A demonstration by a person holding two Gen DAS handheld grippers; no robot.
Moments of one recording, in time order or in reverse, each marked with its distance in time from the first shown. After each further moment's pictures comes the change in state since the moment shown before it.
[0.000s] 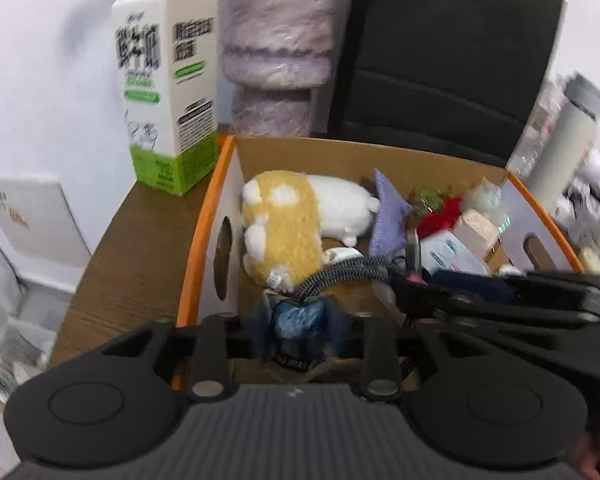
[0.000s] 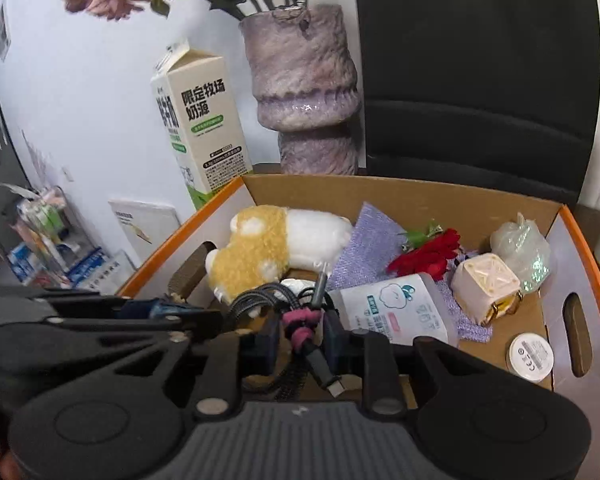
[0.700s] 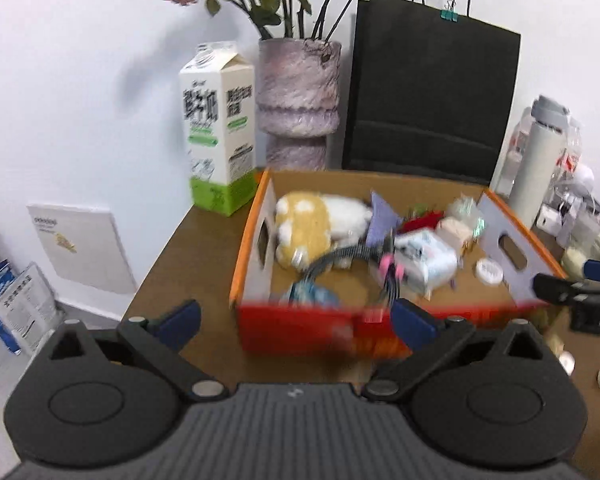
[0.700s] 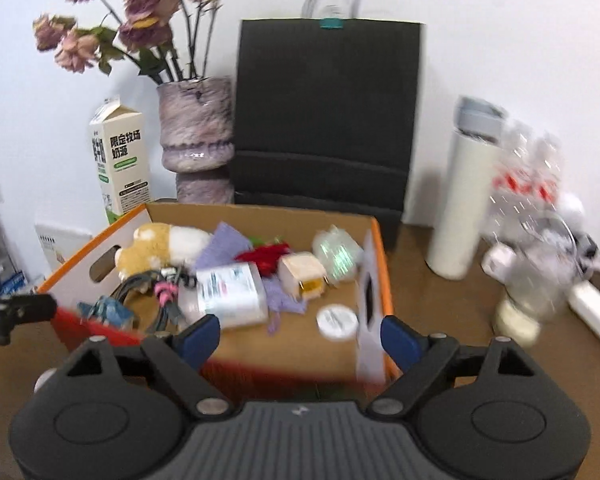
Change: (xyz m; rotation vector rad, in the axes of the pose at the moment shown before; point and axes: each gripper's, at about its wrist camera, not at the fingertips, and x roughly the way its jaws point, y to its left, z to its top) left arm -0.101 -0.021 -0.068 0.034 -0.164 0.124; right arm -0.116 -0.034 -0.073 -0.019 -0.181 -0.327
